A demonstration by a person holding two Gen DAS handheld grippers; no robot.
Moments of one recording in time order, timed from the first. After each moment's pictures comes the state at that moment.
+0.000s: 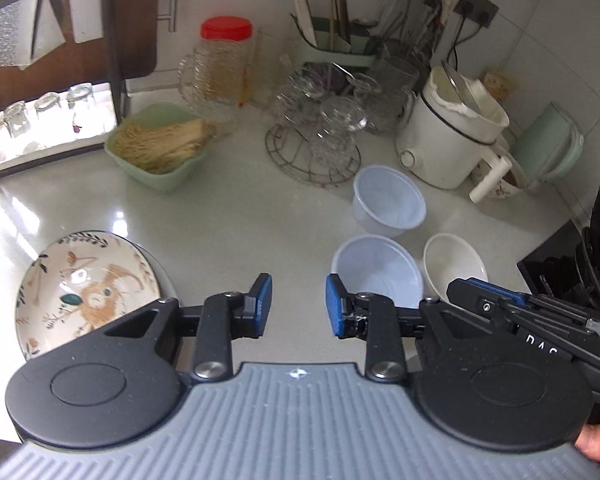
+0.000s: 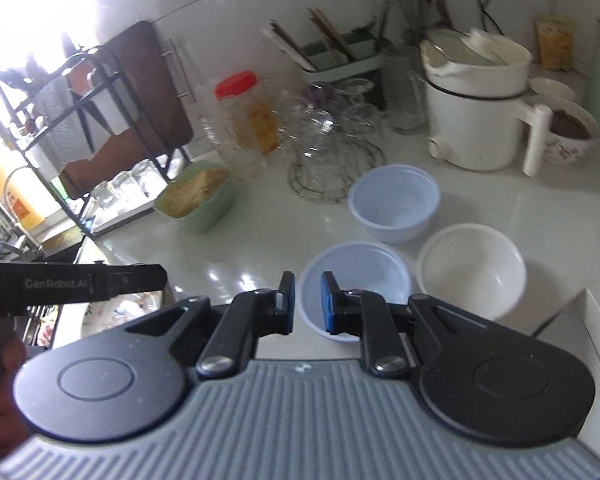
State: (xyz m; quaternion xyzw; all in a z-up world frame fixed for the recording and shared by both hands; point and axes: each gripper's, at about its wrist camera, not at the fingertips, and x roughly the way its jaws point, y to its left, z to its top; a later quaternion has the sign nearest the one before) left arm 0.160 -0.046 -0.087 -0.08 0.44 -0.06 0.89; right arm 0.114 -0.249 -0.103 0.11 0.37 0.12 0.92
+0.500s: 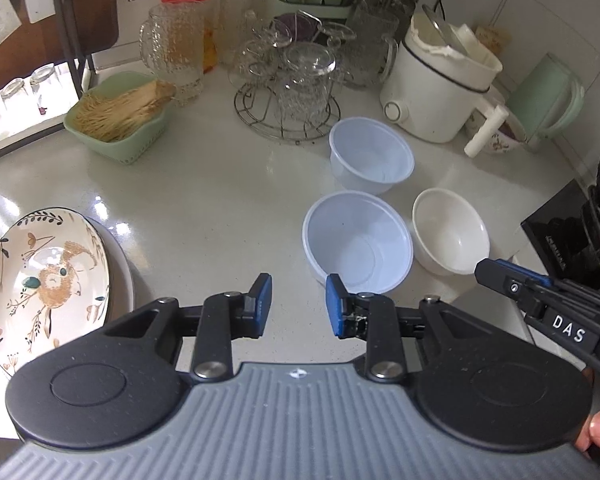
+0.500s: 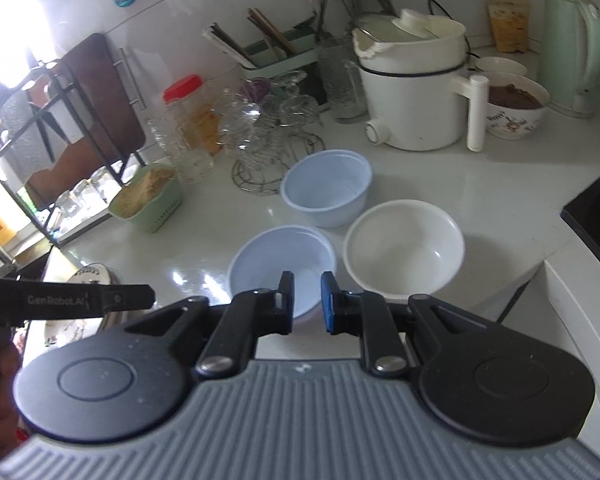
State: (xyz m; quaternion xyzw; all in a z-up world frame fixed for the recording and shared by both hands) left arm 0.173 -0.090 -0.127 -0.05 0.48 -0.08 0.87; right arm 0.103 -0.296 -0.131 0.12 0.37 0.07 0.92
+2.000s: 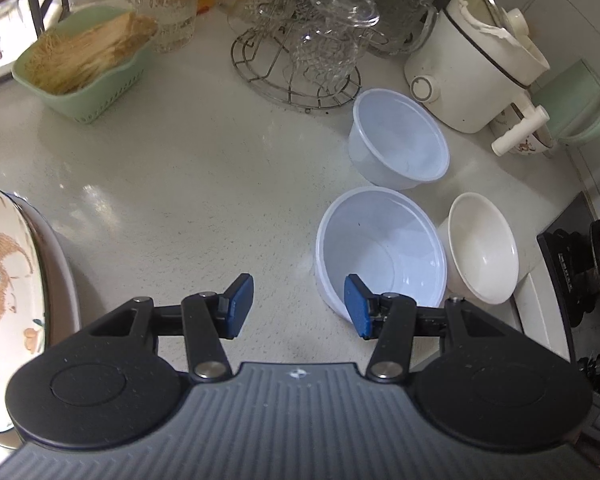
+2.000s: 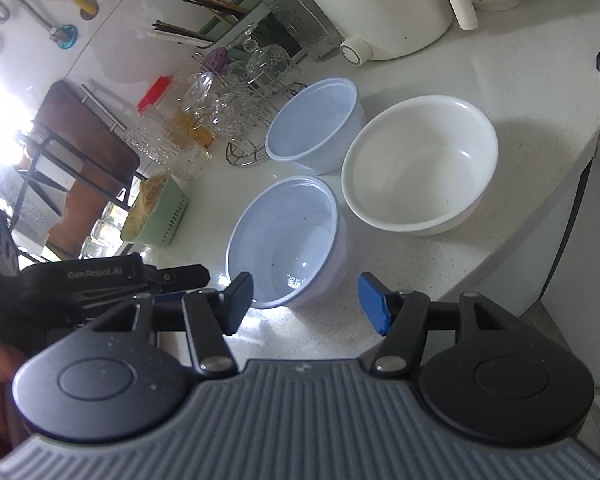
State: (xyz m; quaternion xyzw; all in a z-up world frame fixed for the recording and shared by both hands) left arm 0.248 -0.074 -0.195 -0.12 0.53 -0.09 0.83; right arm 0.128 -0.316 -0.206 0.30 0.40 0.09 0.86
